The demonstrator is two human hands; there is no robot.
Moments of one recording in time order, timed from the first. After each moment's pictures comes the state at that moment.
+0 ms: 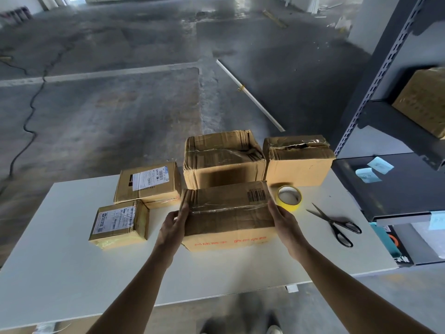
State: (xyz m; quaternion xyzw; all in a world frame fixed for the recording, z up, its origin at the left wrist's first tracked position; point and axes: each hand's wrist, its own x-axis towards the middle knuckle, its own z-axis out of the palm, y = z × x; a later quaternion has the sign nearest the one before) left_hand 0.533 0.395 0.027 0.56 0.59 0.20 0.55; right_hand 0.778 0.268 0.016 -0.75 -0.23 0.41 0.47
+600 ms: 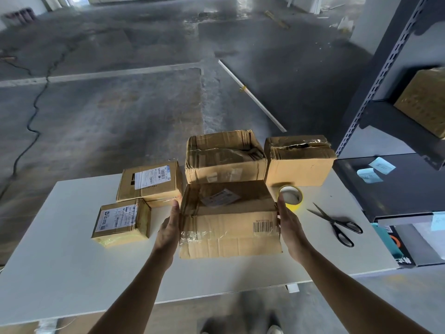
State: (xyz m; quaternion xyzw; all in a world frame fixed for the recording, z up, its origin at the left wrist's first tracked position) left_hand 0.528 0.386 0.035 0.50 0.56 0.25 0.62; right_hand 0.774 0.260 0.023 -0.69 -0.20 0.44 0.54
